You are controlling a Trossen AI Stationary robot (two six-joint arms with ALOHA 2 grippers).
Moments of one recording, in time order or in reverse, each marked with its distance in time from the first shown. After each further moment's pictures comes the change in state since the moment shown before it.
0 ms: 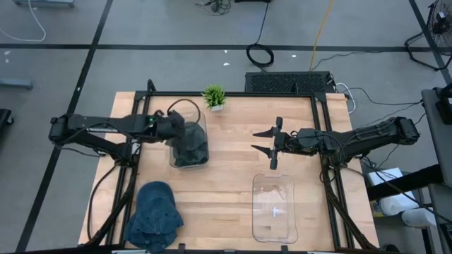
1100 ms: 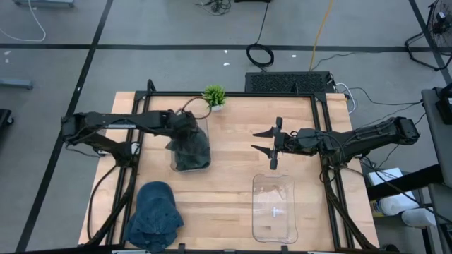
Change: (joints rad) left arm 0.168 0.164 -0.055 0.187 0.324 0.148; right arm 0.000 0.000 0.000 -0.009 0.000 0.001
